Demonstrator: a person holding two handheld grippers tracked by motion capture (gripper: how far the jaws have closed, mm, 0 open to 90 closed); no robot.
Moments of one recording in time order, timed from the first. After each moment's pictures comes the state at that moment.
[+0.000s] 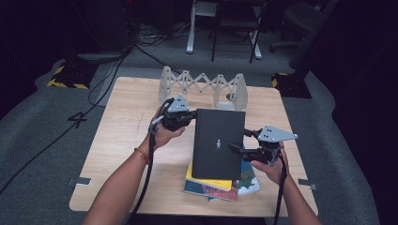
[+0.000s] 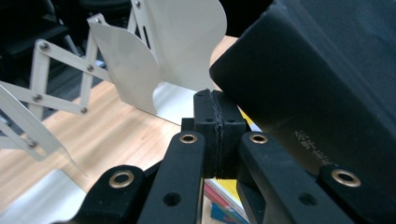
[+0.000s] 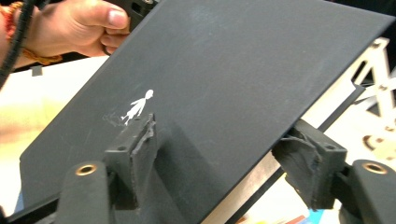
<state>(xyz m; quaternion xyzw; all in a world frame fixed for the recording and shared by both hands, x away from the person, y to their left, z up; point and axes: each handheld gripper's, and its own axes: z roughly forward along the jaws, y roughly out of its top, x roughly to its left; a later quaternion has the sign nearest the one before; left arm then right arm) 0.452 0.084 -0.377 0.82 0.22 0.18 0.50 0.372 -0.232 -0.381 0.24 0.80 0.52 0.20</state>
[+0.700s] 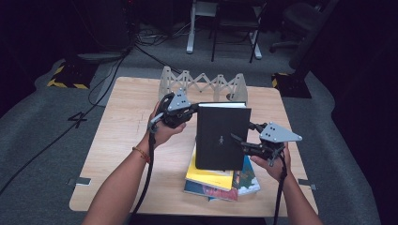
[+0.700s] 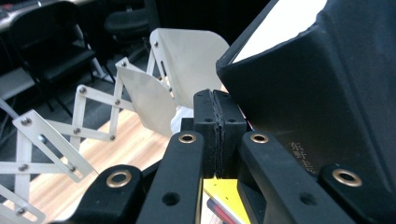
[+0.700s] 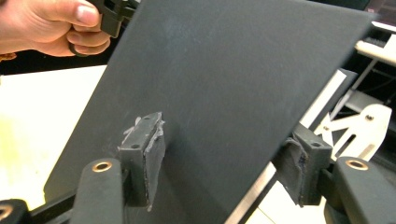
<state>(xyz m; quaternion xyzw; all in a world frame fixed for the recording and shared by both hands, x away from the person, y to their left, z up) 0.429 0.083 -0.345 0.80 0.21 0.23 0.51 0.360 -0.225 -0.357 0.21 0.78 0.52 0.29</state>
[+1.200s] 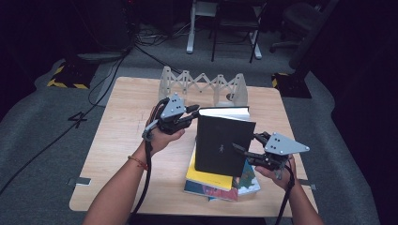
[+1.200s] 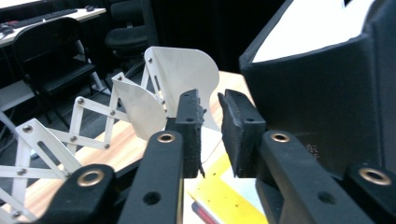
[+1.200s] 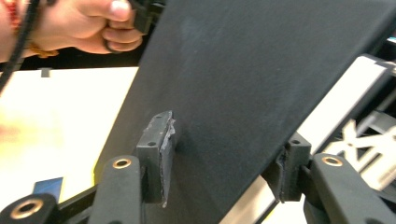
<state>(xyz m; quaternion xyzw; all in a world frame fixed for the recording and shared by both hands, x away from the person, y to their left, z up) 0.406 0.091 -0.342 0.78 0.21 0.23 0.55 0.334 -0.232 -0.355 0.15 0.79 0.54 0.26</state>
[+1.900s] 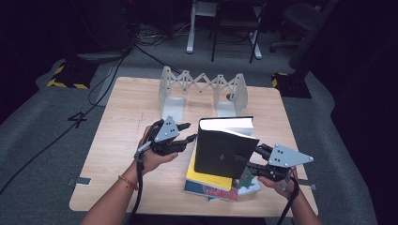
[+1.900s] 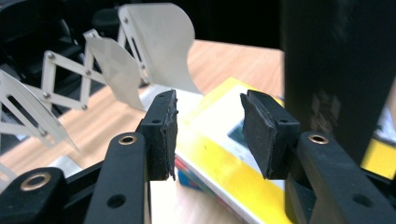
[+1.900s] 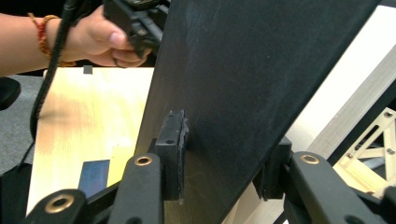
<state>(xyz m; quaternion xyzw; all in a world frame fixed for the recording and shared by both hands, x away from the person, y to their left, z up) 0.366 0.105 -0.383 0.81 0.20 0.20 0.51 0.315 -0.240 -0.366 0.12 0.79 0.55 0.23</state>
